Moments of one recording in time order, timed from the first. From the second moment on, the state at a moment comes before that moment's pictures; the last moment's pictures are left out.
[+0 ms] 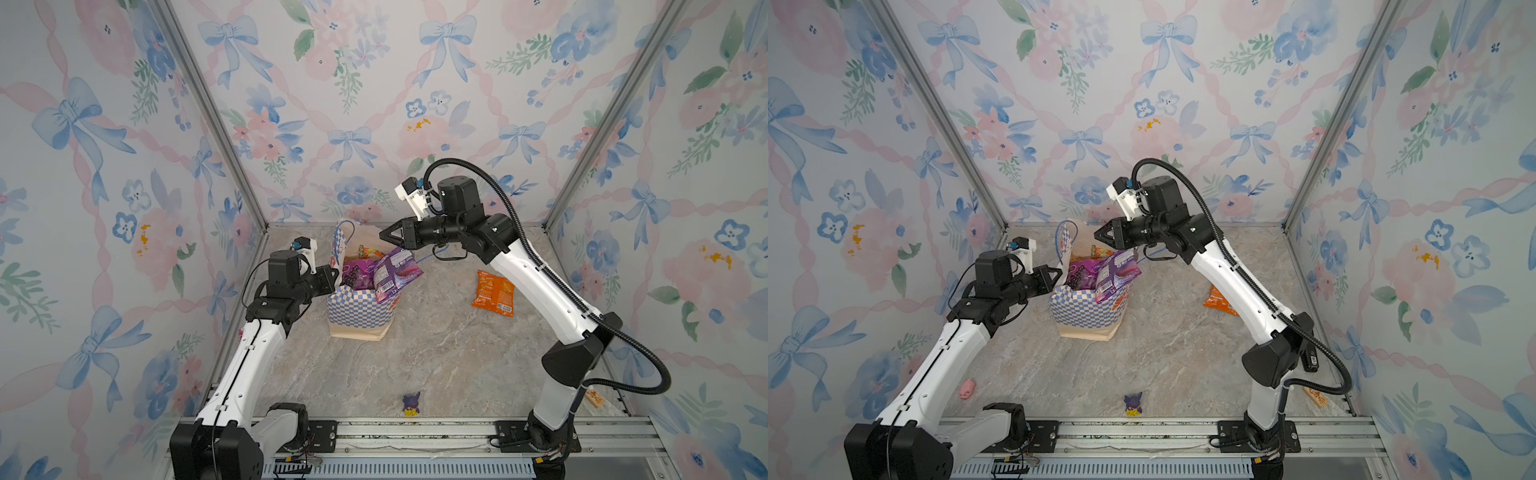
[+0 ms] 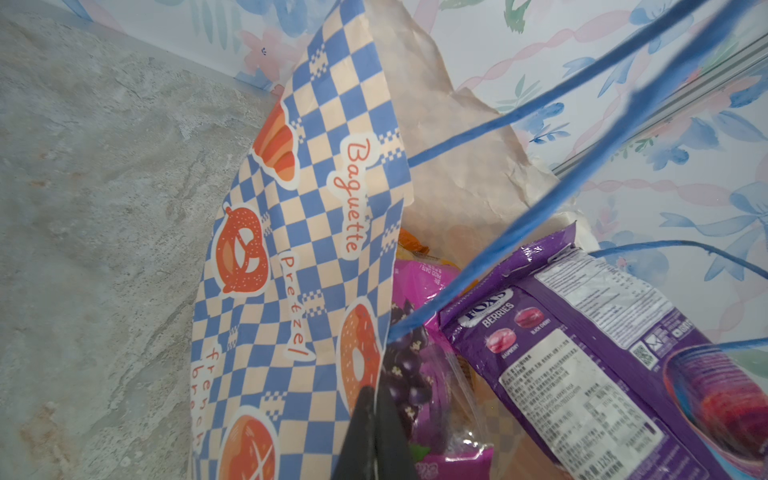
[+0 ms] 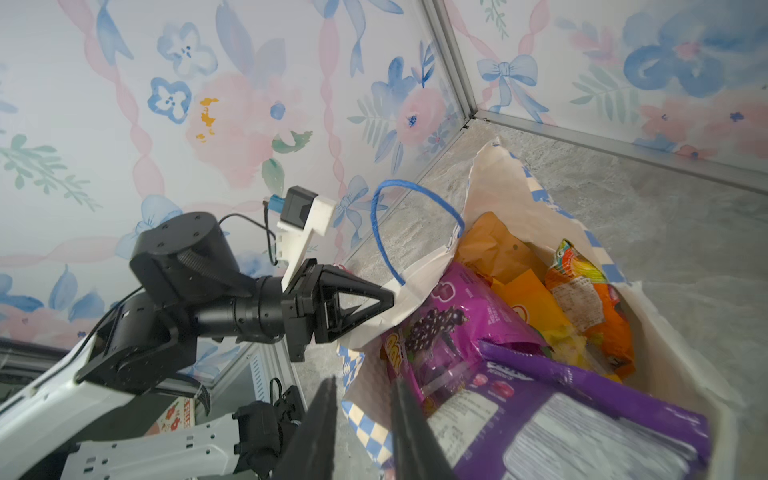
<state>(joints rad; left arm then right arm) -0.06 1.10 0.92 -0.36 0.41 -0.41 0.69 1.78 2.09 -0.75 -0.54 0.34</state>
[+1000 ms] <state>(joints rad) -0.06 1.10 0.92 -0.36 0.41 -0.41 0.71 1.43 1.50 -0.69 -0.36 0.48</state>
